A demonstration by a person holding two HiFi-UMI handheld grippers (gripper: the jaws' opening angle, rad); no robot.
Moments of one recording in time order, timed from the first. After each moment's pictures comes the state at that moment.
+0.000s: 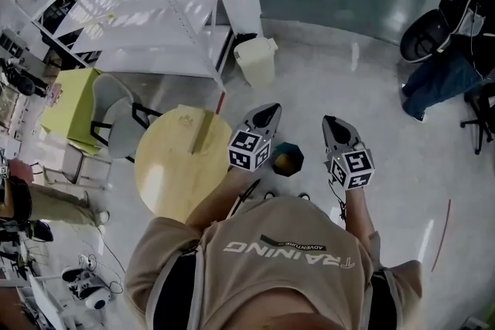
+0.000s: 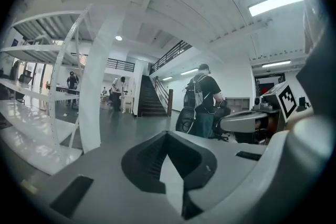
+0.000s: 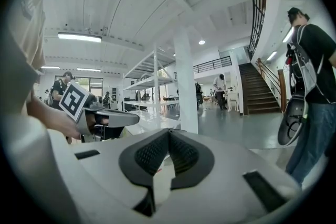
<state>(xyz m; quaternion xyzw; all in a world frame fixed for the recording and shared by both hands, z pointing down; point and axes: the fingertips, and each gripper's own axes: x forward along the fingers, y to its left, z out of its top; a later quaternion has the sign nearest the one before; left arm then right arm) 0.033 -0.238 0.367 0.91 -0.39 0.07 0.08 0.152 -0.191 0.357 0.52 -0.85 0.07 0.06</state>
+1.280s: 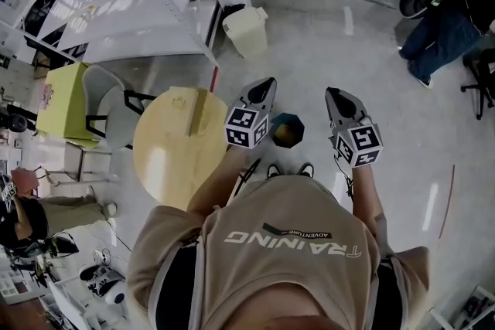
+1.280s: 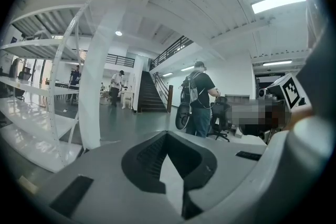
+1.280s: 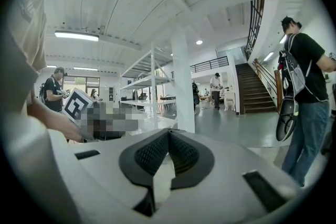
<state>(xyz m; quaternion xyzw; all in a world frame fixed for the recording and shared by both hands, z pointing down) 0.028 -0.252 0.407 0.91 -0.39 0.09 0.10 0.156 -0.193 0.375 0.53 -0.84 0.08 0.06</state>
